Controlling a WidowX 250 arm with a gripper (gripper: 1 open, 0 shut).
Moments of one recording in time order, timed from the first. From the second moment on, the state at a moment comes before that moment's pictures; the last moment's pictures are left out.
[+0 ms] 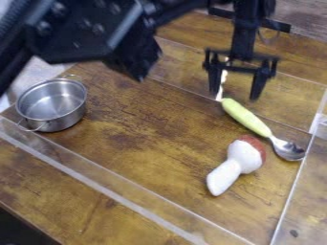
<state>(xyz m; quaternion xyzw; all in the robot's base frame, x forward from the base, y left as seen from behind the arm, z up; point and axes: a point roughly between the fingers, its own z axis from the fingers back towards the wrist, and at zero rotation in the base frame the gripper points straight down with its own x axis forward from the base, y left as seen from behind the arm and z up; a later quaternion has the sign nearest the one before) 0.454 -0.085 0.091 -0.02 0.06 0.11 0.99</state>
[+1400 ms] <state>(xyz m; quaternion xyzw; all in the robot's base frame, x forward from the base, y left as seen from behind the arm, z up) 0.451 -0.105 0.062 -0.03 0.06 0.18 0.98</state>
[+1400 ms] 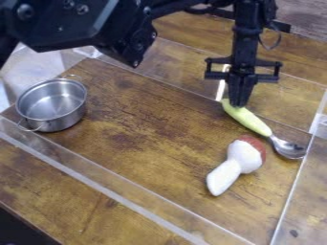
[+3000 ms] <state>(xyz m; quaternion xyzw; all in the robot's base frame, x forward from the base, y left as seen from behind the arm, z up) 0.447 -0.131 0.095 -0.06 0.06 0.13 0.99</state>
